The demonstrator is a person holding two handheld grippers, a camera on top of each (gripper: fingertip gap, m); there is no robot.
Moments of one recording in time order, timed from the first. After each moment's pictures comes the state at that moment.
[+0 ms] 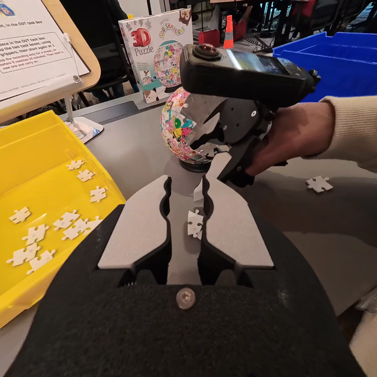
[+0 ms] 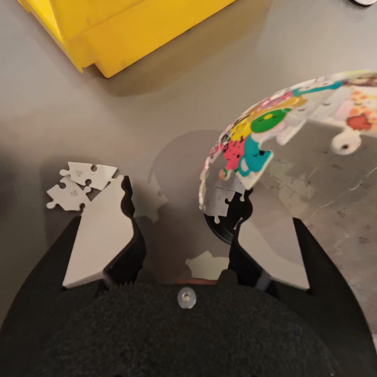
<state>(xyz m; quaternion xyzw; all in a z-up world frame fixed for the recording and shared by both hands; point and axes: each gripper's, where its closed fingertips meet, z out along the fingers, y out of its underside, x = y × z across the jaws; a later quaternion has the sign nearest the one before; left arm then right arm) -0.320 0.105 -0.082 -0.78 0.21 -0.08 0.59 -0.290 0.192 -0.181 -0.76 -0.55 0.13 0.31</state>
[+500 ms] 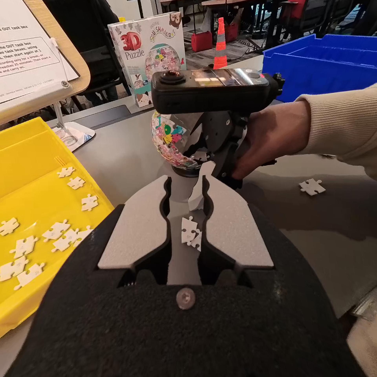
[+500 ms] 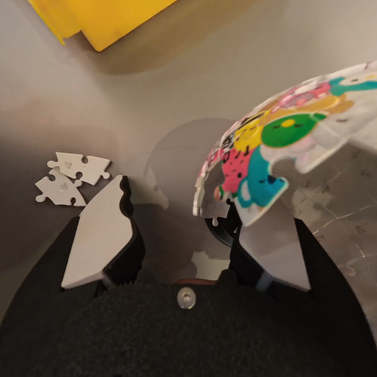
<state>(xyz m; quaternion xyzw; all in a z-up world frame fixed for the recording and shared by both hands) -0.307 0.110 -0.079 -0.78 0.22 -0.09 0.59 -0.288 0.193 -0.197 -0.77 -0.58 0.12 0.24</state>
